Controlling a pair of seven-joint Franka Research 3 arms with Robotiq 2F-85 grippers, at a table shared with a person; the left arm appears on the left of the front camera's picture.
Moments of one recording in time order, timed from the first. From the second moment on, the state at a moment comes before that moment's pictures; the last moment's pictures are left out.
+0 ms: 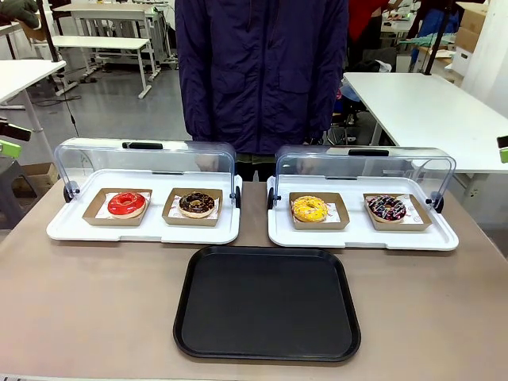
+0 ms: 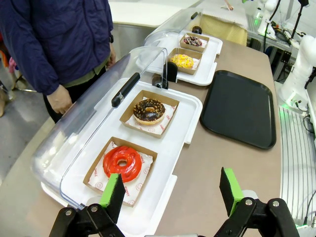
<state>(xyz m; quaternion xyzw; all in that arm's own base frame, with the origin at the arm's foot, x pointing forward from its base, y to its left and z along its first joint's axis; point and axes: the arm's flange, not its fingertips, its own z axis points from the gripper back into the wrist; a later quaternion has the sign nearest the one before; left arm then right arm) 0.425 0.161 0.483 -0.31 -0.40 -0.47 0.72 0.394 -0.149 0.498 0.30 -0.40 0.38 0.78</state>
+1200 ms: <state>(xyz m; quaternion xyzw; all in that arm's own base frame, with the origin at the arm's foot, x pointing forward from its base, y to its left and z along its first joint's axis) 0.425 0.161 0.483 -0.31 -0.40 -0.47 0.72 0.394 -0.149 0.498 0.30 -0.40 0.38 0.78</state>
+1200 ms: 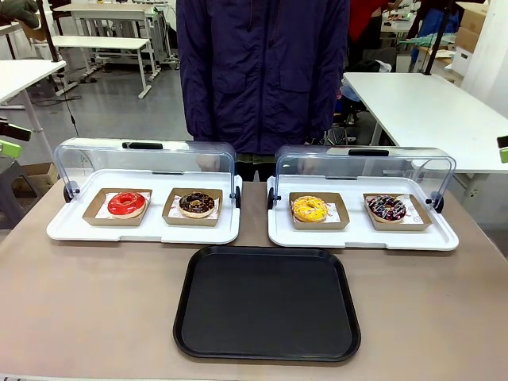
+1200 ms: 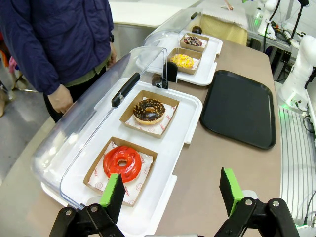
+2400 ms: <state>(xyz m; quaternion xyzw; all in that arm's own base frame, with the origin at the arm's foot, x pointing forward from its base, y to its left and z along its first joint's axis) 0.425 0.161 0.483 -0.31 -0.40 -0.47 0.72 0.394 -0.149 0.498 0.30 -0.40 0.38 0.78</state>
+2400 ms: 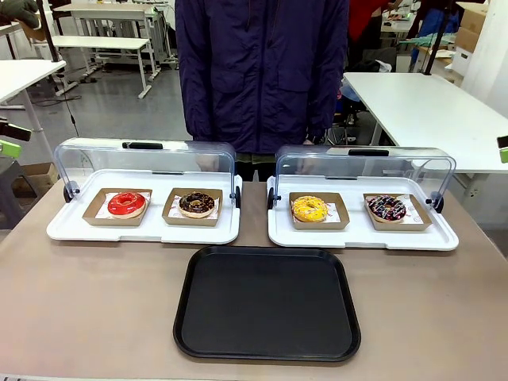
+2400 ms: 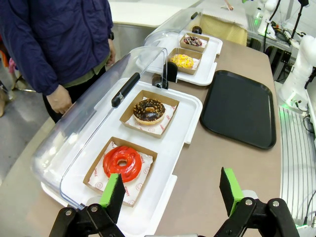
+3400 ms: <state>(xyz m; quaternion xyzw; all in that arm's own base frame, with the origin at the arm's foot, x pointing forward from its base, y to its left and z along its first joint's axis) 0.425 0.161 0.483 -0.31 -0.40 -0.47 0.72 0.394 -0.149 0.498 0.30 -0.40 0.38 0.78</state>
